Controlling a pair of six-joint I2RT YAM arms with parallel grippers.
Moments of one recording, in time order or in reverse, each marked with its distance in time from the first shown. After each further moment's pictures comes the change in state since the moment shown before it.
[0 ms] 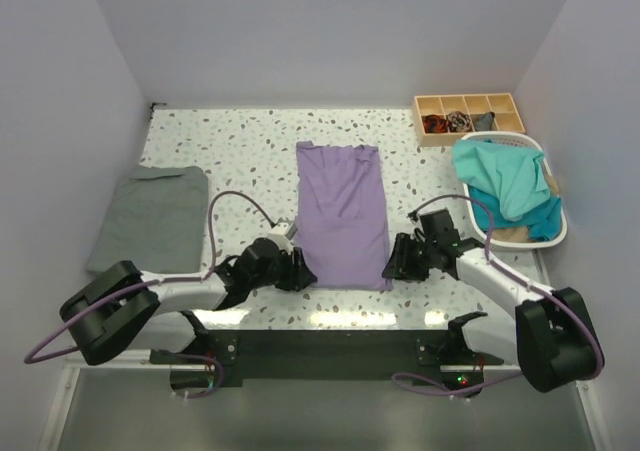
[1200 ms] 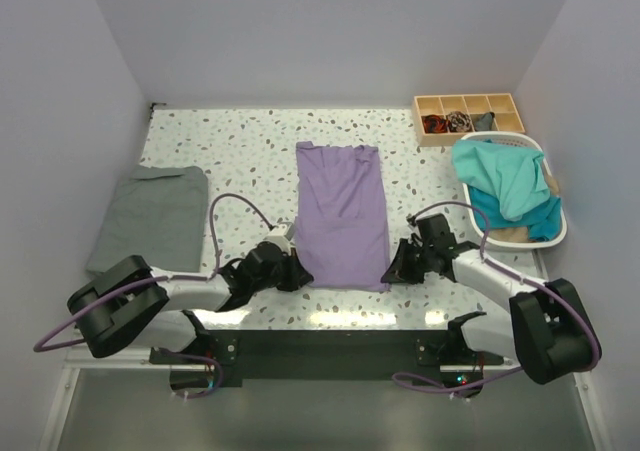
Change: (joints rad) left arm -0.051 0.037 -0.014 0.046 -0.083 -0.080; right arm 0.016 0.019 -0.057 0.062 -0.045 0.104
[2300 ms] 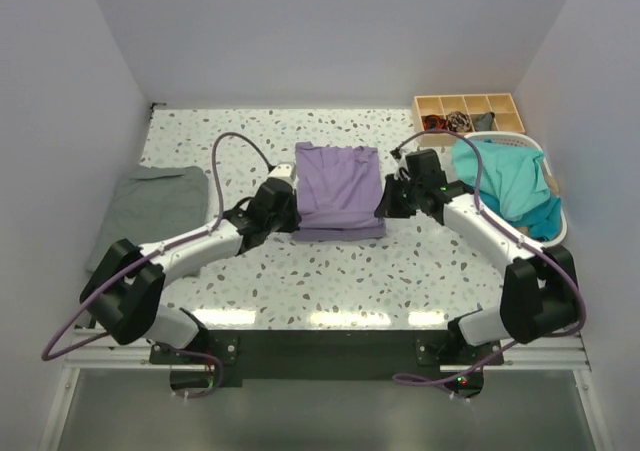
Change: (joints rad) left arm 0.194 0.051 0.495 -0.528 -0.192 0.247; right arm 0.013 0.177 0.530 -0.142 0.151 -0.269
